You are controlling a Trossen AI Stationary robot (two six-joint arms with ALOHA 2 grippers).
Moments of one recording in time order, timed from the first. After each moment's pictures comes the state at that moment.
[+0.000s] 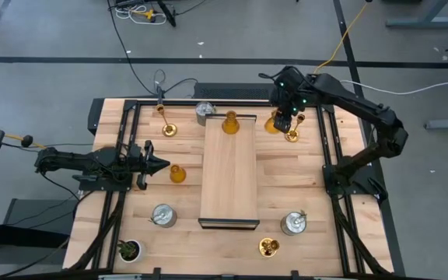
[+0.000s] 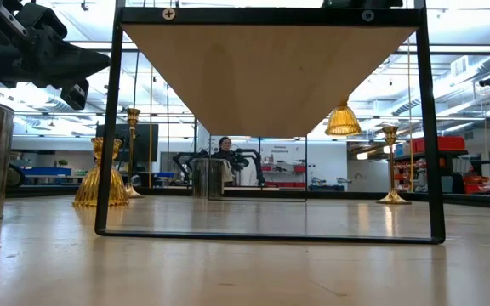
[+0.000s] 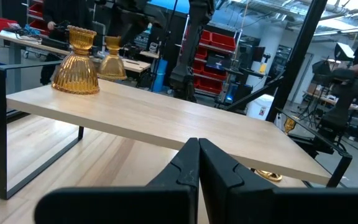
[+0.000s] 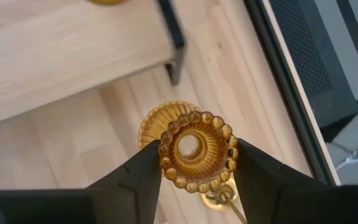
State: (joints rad) left arm -0.12 0.01 0.01 0.08 -0.19 -0.25; right arm -0.57 1.48 1.50 -1.18 -0.07 -0.22
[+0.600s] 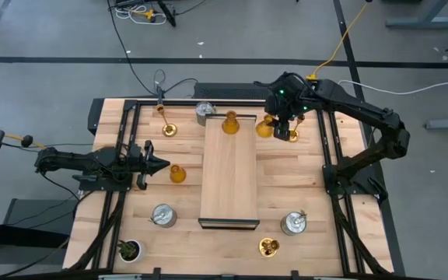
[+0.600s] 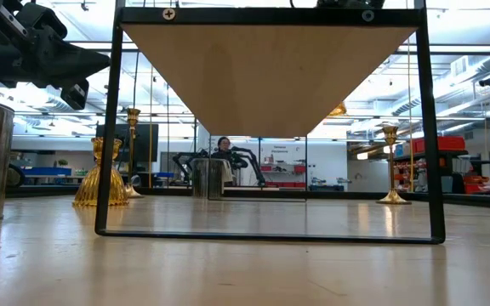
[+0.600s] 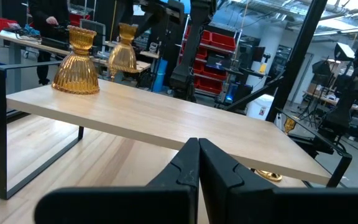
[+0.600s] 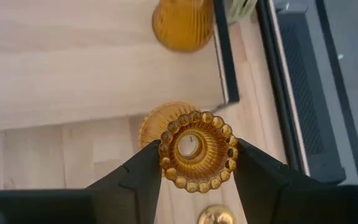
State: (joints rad) left arm -0.12 0.01 0.01 0.08 -0.19 -0.25; right arm -0.44 1.45 1.55 -1.14 -0.07 -0.33
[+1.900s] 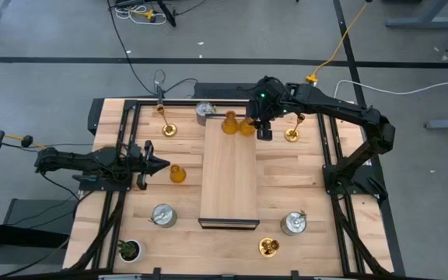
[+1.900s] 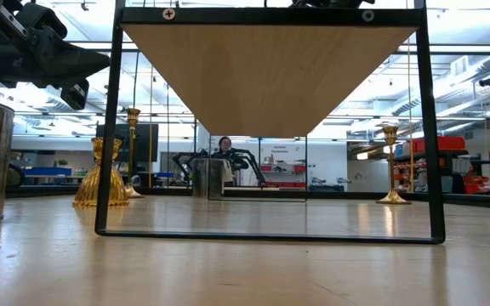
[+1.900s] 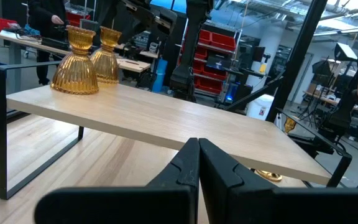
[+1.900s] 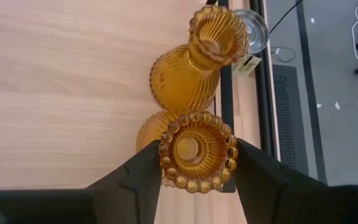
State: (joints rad) left arm -0.12 0.01 0.01 0.08 -0.19 -0.25; right arm -0.38 1.59 1.58 -0.94 -0.04 -0.45
